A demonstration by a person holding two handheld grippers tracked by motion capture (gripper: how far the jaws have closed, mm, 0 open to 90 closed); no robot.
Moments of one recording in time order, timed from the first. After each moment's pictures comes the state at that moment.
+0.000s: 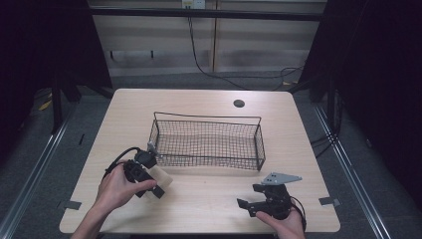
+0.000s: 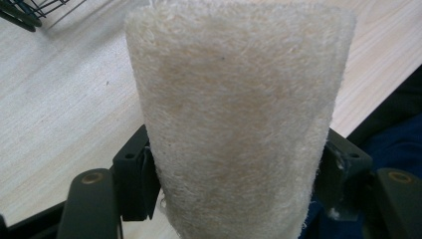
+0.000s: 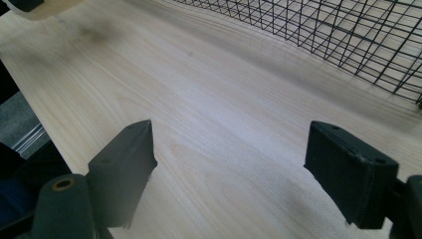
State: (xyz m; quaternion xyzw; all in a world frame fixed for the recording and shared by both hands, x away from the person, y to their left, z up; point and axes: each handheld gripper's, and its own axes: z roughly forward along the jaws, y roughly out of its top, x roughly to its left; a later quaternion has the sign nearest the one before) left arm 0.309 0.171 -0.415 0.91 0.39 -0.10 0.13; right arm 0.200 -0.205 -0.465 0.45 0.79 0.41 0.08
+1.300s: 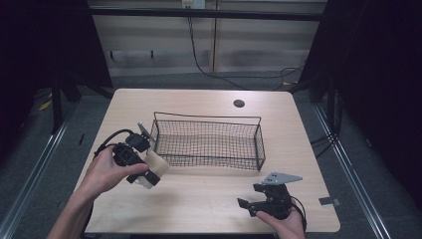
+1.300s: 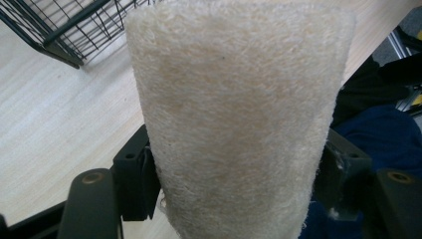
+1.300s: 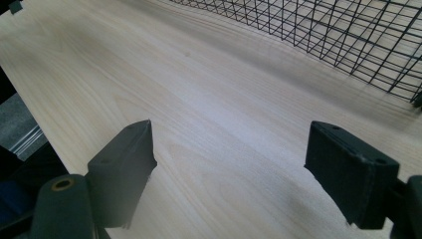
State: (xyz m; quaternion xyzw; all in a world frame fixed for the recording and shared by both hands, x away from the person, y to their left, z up) left arm 0.324 0.178 -0.356 0.91 0.37 -0.11 0.15; right arm 0.201 -0.207 -0.465 0.45 0.79 0.41 0.08
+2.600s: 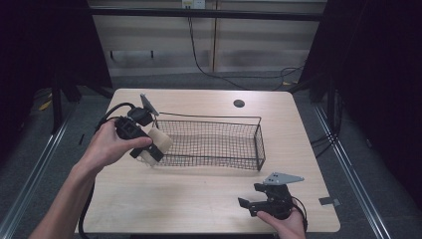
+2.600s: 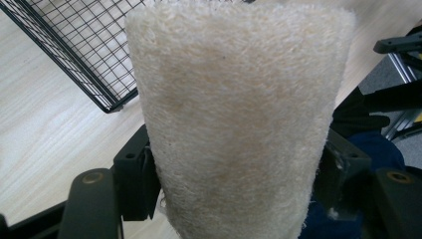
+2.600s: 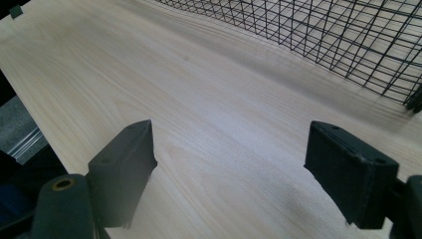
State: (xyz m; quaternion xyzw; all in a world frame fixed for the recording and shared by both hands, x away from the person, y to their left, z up) left arm 0.358 0.161 -0.307 0.91 0.38 -0.09 0.15; right arm 0.199 -0.208 -0.464 0.45 0.78 0.41 0.09
